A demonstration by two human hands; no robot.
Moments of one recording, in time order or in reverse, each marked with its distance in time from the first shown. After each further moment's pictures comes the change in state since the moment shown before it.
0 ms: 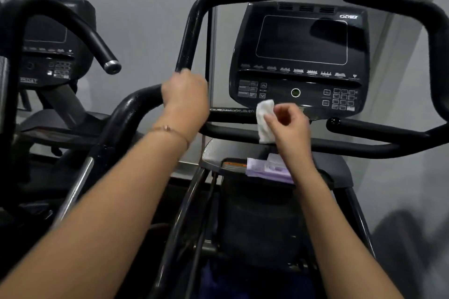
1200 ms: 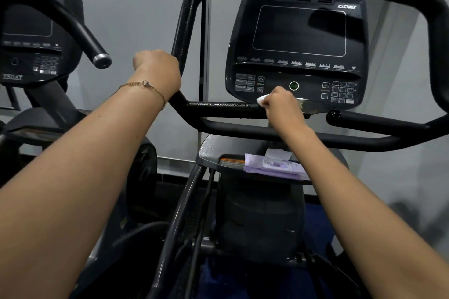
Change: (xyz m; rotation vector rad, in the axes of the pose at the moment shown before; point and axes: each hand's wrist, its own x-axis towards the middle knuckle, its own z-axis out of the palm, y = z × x) left_hand 0.048 -0.035 -0.003 0.302 -0.207 0.020; right_hand 0.065 0.035 0.017 -0.971 -0.188 -0.322
